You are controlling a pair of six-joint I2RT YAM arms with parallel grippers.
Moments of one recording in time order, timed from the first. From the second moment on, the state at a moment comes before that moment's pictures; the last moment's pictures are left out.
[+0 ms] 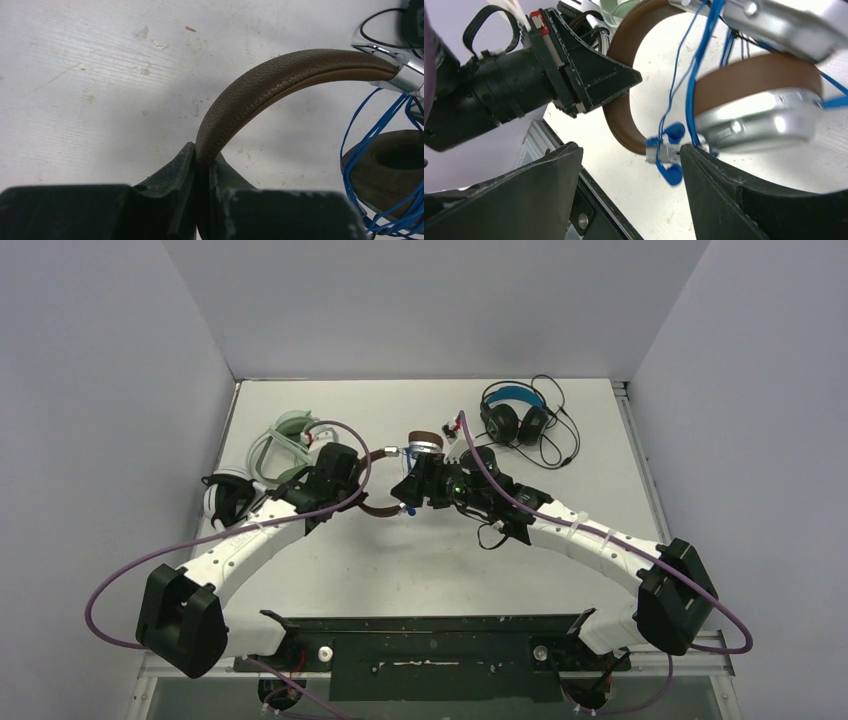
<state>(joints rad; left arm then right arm) -0.54 1.29 0.94 -0.45 -0.30 -0.81 0.80 1.39 0.99 0.03 -0.15 0.70</state>
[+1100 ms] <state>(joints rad) -0.14 1.24 0.61 -0.43 -0.35 -1.07 0.77 1.31 0.93 0.02 -0.18 0.61</state>
